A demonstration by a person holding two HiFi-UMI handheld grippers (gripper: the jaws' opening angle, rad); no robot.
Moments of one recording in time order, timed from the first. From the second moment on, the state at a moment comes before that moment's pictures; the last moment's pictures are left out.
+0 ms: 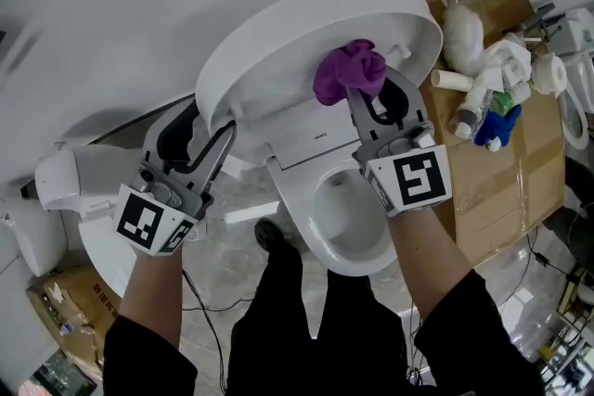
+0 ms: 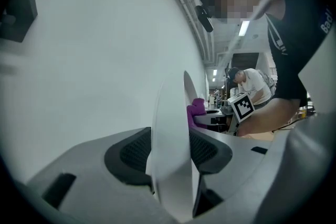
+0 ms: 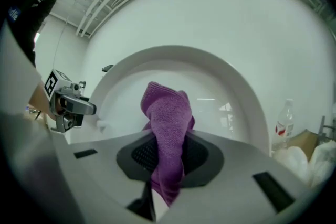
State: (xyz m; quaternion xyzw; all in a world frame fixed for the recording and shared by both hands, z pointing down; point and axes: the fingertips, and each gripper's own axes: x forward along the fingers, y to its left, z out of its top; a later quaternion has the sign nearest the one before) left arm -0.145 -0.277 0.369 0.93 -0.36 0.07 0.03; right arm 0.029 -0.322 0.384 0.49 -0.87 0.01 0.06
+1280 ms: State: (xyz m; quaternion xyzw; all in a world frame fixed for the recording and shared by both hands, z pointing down) left arm -0.147 -0.262 0.402 0.95 -0.31 0.04 0.05; right arm -0.110 -0.273 0.432 0.44 -0.89 0.03 0.04
